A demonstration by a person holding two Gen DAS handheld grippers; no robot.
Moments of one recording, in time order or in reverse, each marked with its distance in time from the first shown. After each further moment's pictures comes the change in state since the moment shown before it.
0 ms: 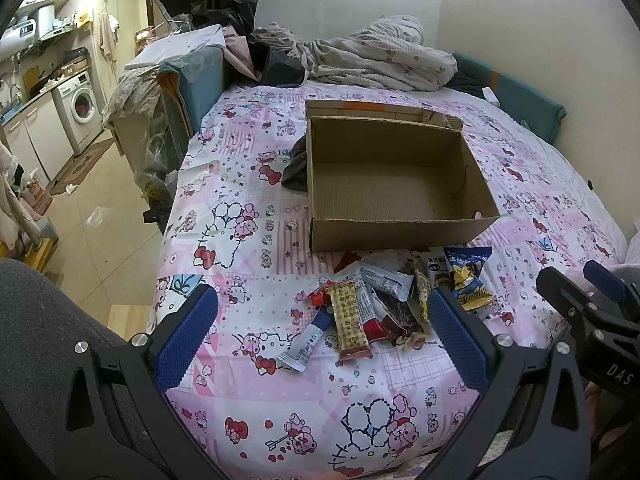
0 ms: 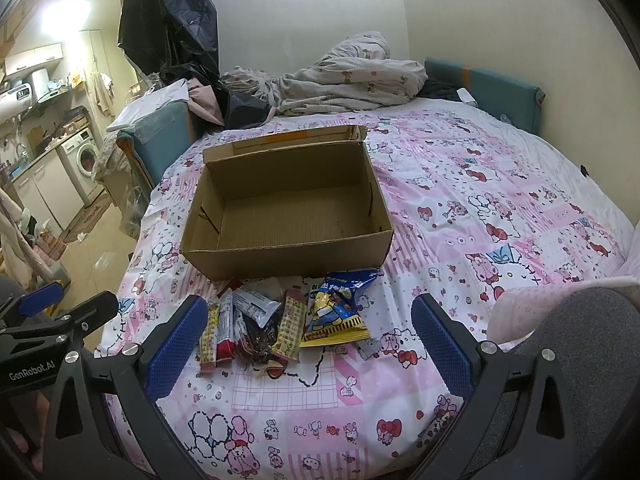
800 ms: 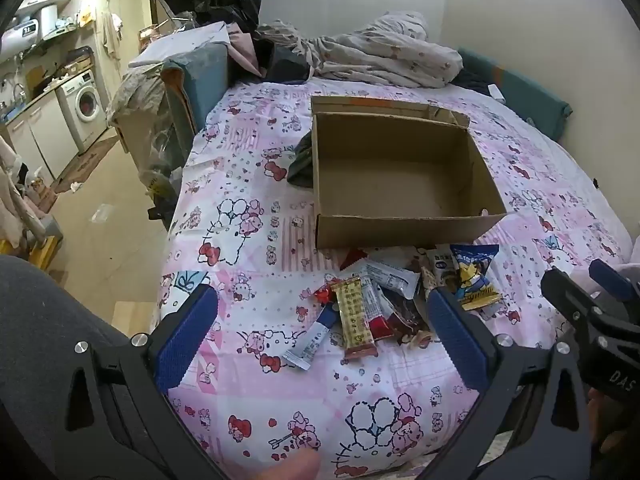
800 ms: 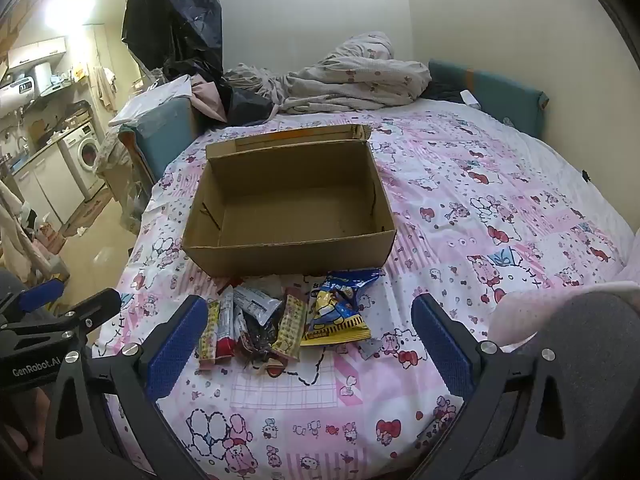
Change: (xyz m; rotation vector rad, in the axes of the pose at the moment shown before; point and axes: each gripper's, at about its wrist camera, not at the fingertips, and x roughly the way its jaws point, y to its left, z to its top) left arm 0.004 0.000 -0.003 -0.006 0.024 0.001; right arm 0.002 0.003 -0.001 -0.018 0.004 -0.010
